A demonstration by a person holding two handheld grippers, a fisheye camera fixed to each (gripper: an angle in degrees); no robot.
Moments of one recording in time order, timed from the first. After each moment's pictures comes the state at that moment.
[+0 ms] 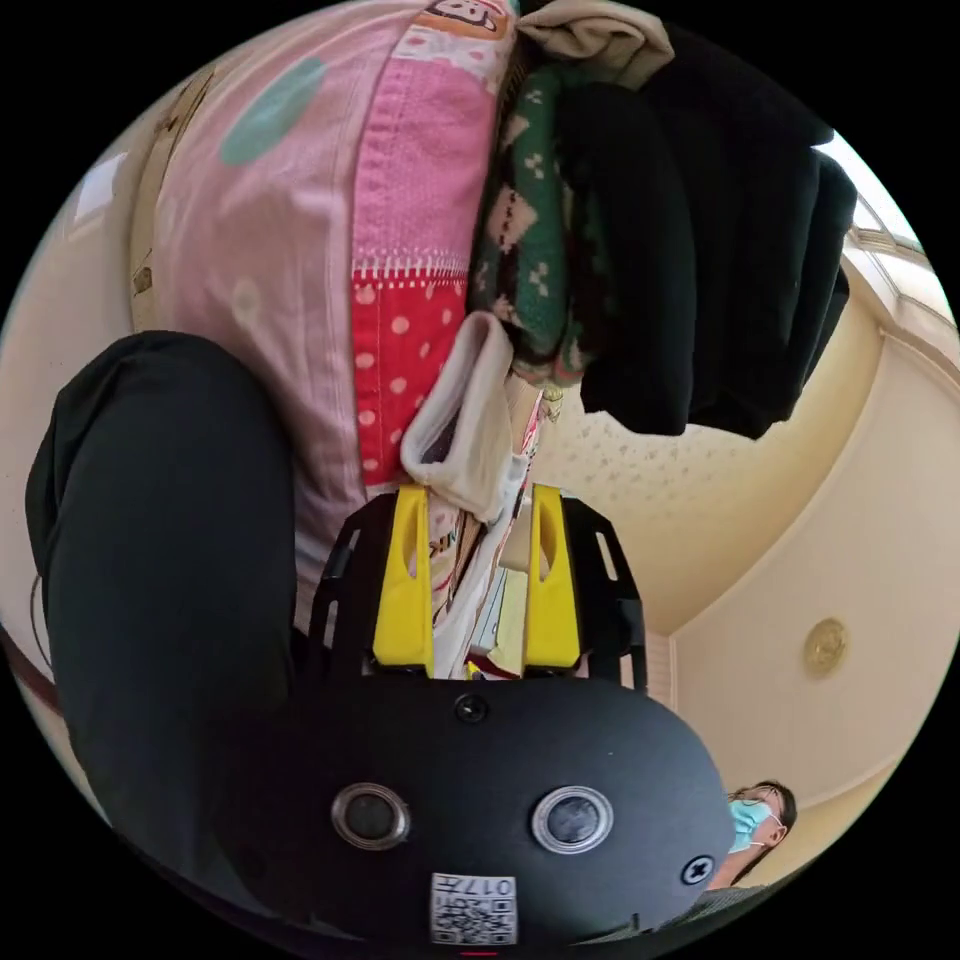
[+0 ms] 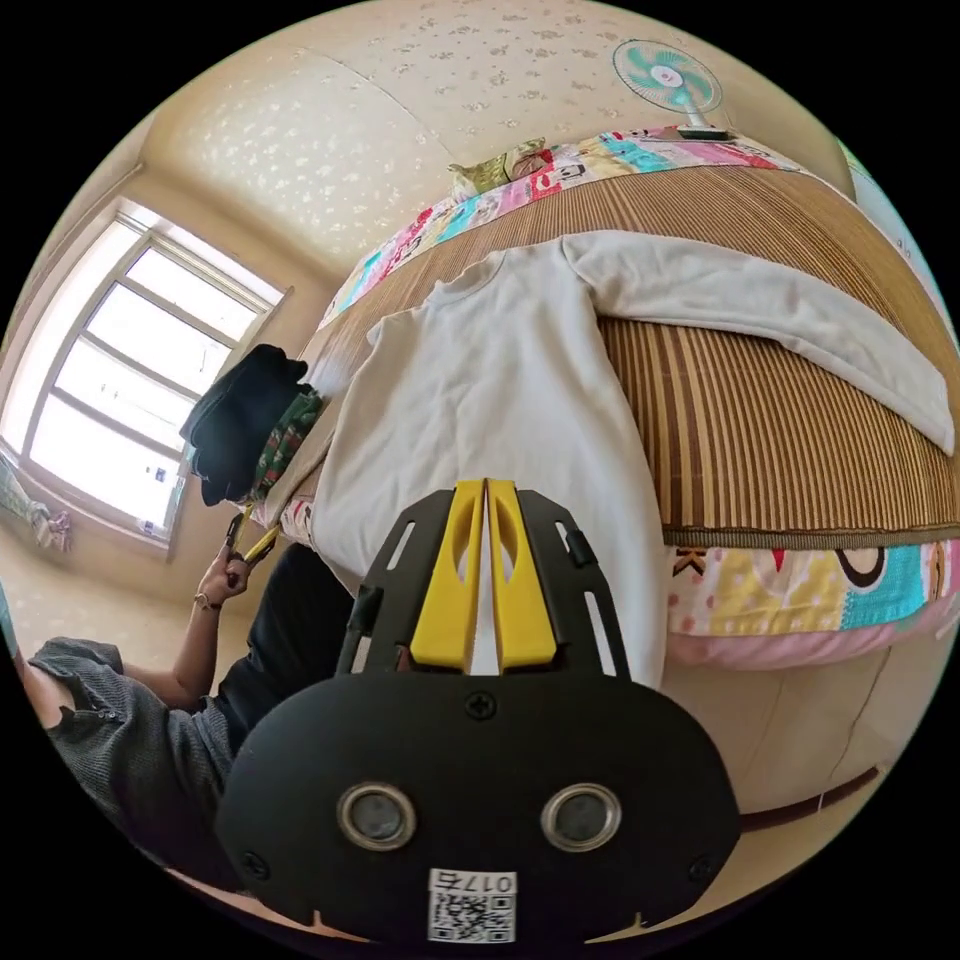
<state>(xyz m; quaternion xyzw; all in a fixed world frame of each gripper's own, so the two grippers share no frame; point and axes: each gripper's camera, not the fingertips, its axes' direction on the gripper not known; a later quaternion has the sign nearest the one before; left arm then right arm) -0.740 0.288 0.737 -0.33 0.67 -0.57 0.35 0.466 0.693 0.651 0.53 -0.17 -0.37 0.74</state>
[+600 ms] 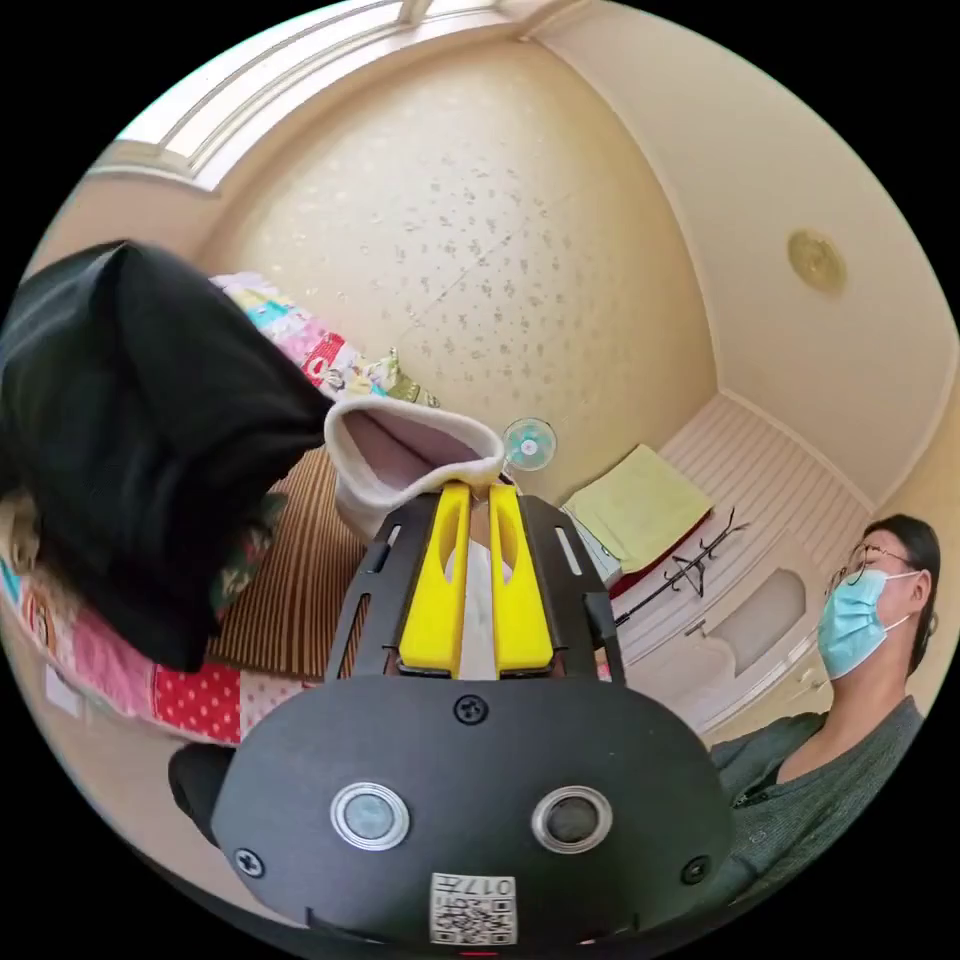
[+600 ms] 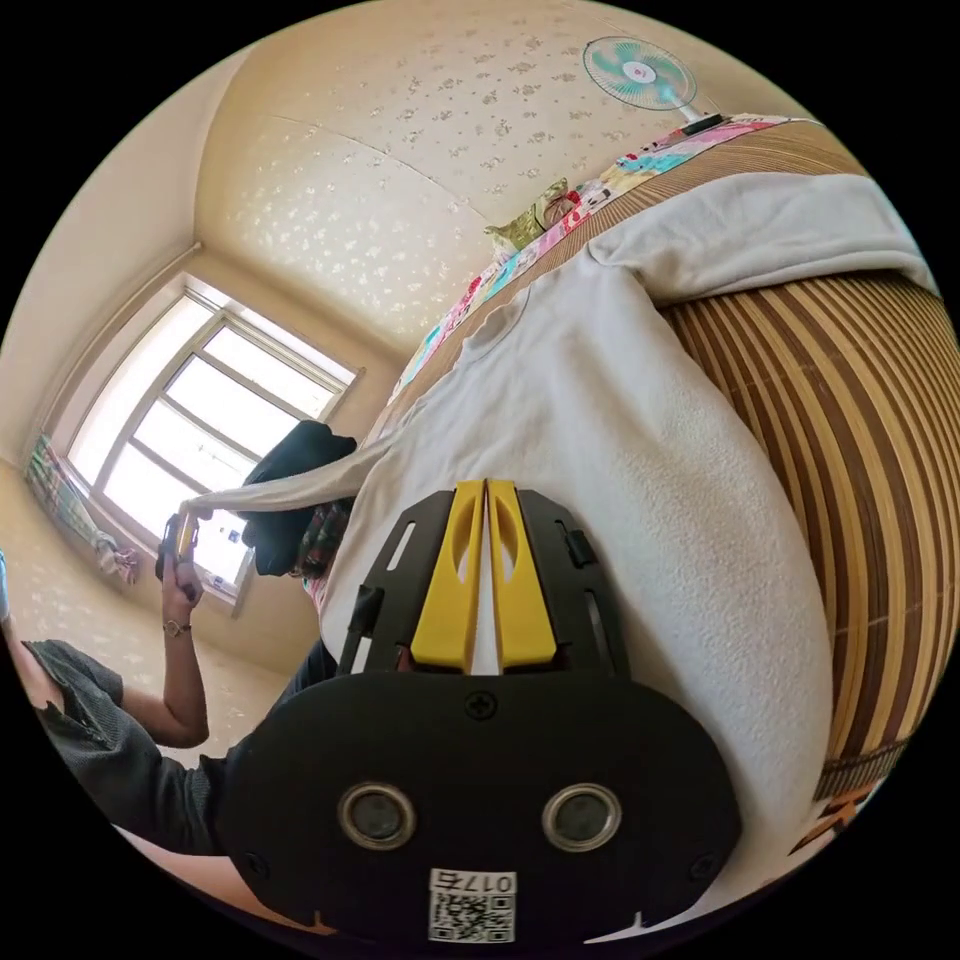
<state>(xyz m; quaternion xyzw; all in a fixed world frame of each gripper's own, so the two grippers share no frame) -0.839 0.055 0.574 0.00 0.74 -0.27 0.61 0.518 0.670 0.671 0.54 -0.35 -0.41 0.64</state>
